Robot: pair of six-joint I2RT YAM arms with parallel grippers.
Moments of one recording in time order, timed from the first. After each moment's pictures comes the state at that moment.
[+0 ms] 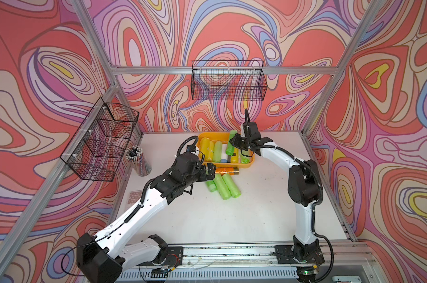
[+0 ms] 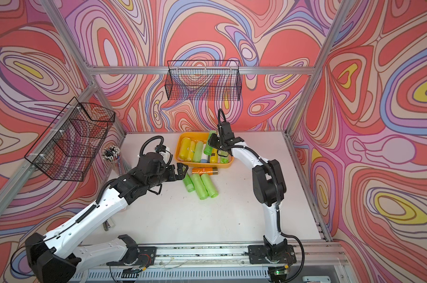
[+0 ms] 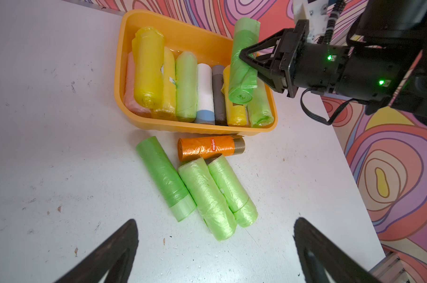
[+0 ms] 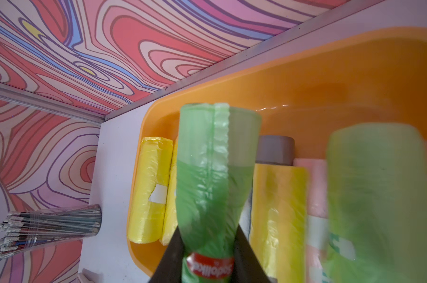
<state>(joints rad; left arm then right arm) -0.61 1.14 1.04 -0.52 -0.08 -0.60 0.40 2.13 1.78 -0.31 -0.19 0.66</state>
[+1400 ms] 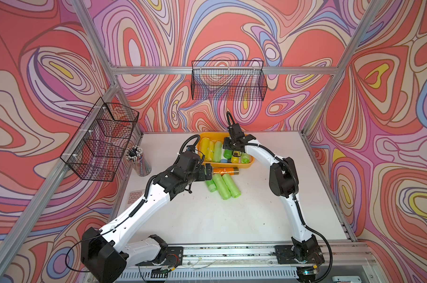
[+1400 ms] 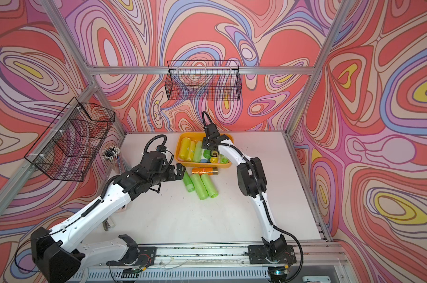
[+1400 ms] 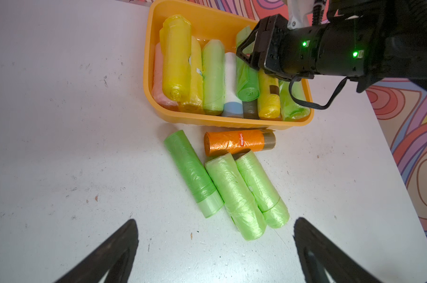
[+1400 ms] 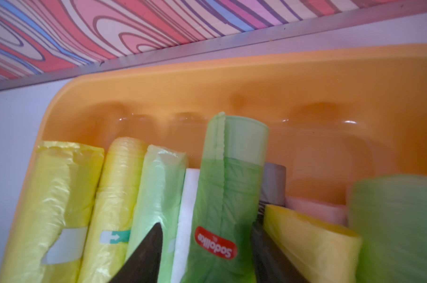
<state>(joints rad) -0.58 1.20 1.07 -0.59 -0.13 -0.55 0.46 2.41 2.16 -0.57 0.06 0.48</state>
